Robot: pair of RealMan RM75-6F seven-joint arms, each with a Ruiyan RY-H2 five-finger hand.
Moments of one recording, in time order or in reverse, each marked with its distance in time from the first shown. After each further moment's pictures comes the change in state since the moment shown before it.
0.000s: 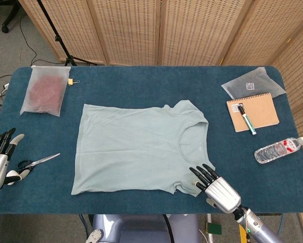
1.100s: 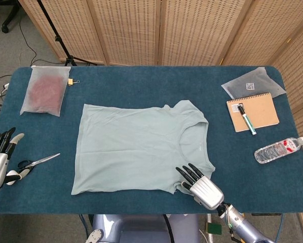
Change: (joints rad) left arm -0.007 0.002 -0.004 0.001 -0.017 -0.016 -0.004; right arm 0.059 -0.151 -0.009 0.067 0.065 -0.043 -0.094
